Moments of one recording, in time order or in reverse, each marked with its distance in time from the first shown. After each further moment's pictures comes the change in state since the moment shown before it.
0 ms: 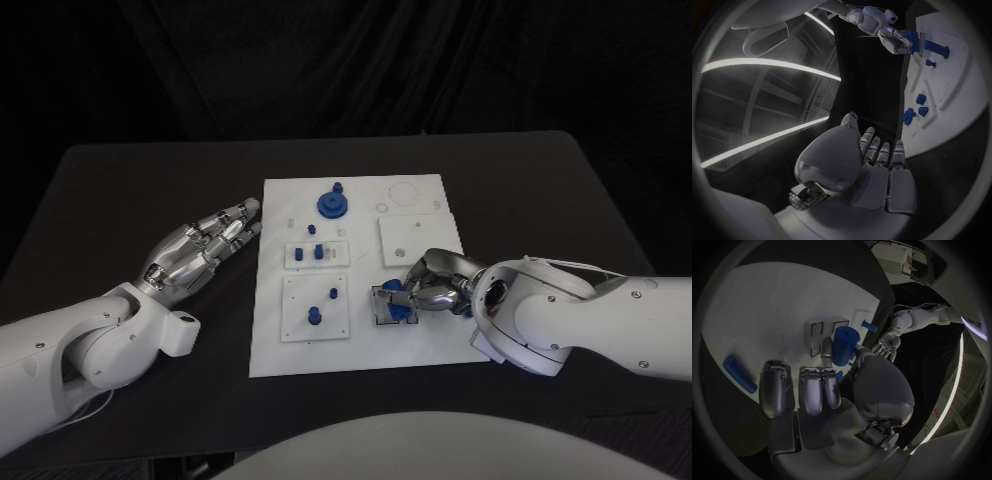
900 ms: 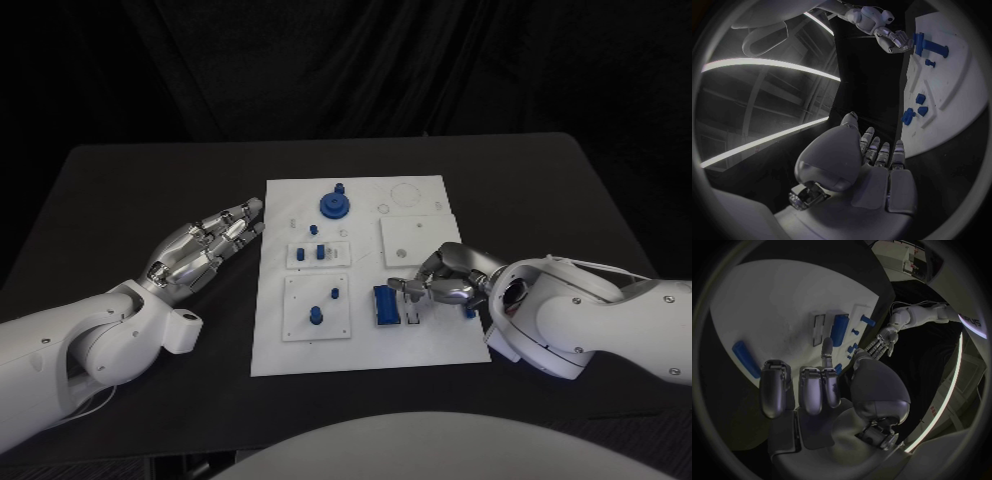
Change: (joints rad) left arm 0.000 0.006 0.000 -0.014 0.000 0.010 -0.005; left_hand 0.000 0.000 0.000 0.000 0.000 0.000 0.000 0.000 0.000 0.000 0.000 -0.004 0.000 0.000 0.000 0.000 0.000 0.000 0.000 0.000 0.000 0.000; right arm 0.018 -0.075 -0.001 0.043 -0.012 -0.038 0.034; right_hand 0.011 0.087 -0.204 -0.004 0.027 0.011 0.003 -0.016 0.031 -0.002 0.005 0.000 0.001 0.000 0.006 0.000 0.000 0.000 -0.004 0.004 0.001 0.000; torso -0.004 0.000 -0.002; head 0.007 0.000
